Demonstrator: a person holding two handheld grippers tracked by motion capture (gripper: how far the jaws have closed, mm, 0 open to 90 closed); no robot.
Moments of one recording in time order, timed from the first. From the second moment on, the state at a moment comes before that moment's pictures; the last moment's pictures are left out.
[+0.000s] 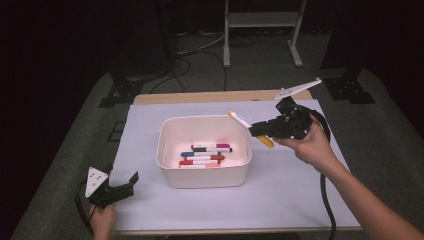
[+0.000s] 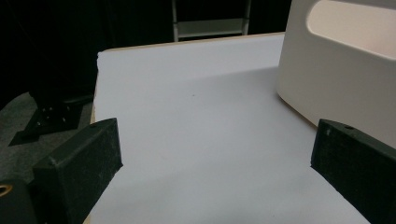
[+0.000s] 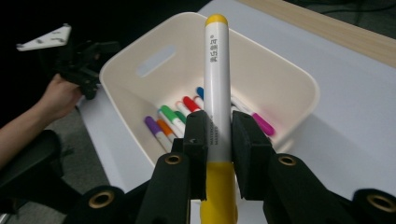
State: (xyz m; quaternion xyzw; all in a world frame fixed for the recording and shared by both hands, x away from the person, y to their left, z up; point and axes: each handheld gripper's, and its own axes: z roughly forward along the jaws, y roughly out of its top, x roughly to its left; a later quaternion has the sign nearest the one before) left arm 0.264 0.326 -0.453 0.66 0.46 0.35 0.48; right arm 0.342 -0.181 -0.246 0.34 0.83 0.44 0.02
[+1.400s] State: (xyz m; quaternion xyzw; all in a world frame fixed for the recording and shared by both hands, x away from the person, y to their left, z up) left arm 0.266 0.325 -0.453 0.67 0.46 0.35 0.48; right arm 0.375 -0.043 -0.290 0.17 0.91 0.36 -0.09
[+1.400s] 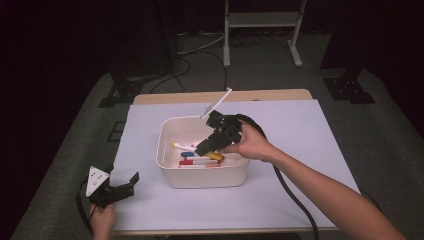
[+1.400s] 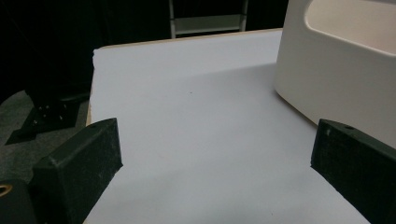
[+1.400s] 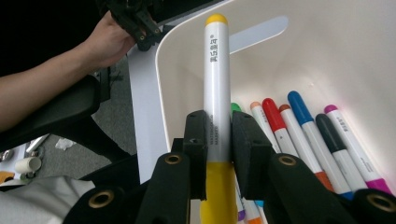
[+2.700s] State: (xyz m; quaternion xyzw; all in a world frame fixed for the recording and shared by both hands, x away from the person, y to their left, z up) left arm 0.266 0.327 -0.453 0.66 0.46 0.34 0.48; right arm 0.388 -0.003 -0.348 0.13 0.95 0.26 -0.11
